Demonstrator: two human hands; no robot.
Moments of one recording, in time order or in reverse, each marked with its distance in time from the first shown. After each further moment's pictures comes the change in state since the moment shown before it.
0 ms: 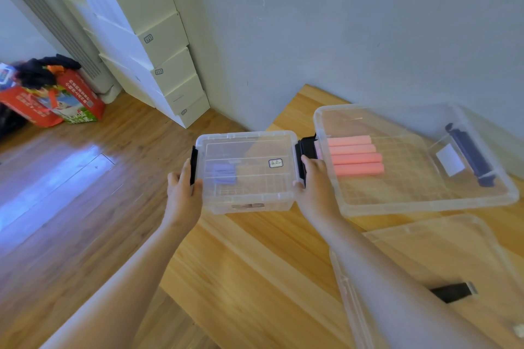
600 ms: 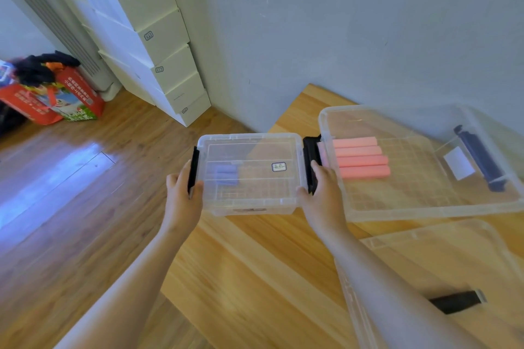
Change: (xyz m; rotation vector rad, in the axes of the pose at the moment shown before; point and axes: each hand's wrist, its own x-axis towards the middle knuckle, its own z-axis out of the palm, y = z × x) left_hand 0.003 -0.004 -0.001 -0.101 0.068 0.077; right_hand -0.006 0.003 0.003 0.150 0.059 0.089
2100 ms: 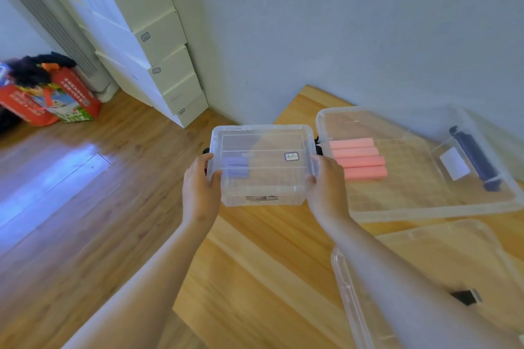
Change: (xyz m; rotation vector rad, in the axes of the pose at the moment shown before) left_hand 0.008 0.031 0.031 0.034 0.096 -0.018; right_hand 0.024 -0.002 -0.006 -0.218 0.115 -0.101
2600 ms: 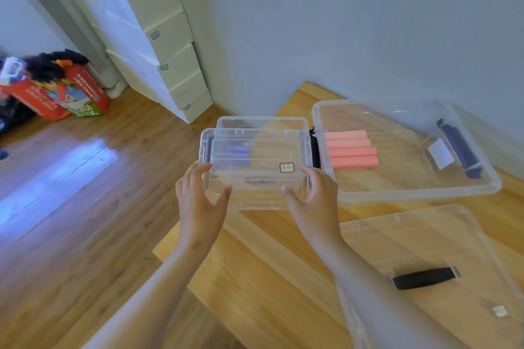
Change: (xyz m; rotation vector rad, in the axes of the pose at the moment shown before) left_hand -0.082 0.006 -0.029 0.080 0.066 0.125; right_hand -0.084 -0.015 -0.022 0.251 -0.055 0.007
